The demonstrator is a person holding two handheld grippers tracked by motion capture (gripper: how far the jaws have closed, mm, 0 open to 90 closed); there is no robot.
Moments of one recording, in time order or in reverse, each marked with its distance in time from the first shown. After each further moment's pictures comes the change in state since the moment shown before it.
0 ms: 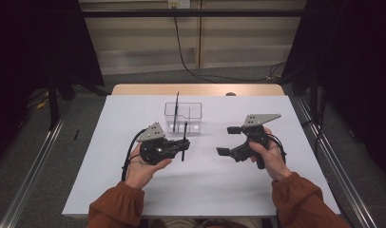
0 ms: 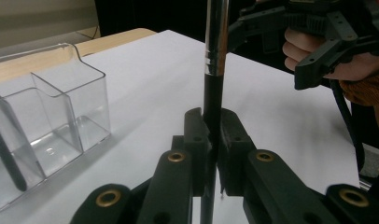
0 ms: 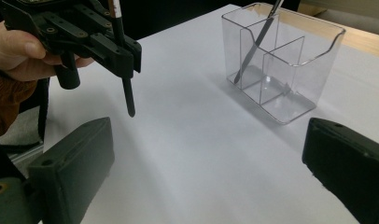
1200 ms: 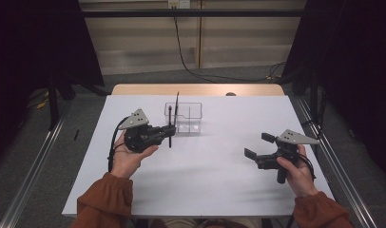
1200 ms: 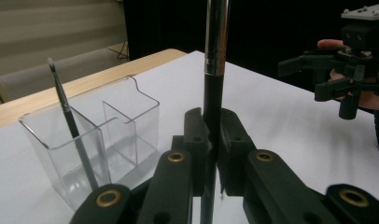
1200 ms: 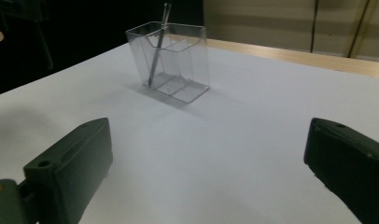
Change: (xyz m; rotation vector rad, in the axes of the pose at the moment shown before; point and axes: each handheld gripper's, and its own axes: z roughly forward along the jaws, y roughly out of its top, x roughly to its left) left arm 0.023 0.027 -0.034 -0.050 0.087 0.016; right arm -0.004 -0.065 -0.062 -0.198 -0.350 0.101
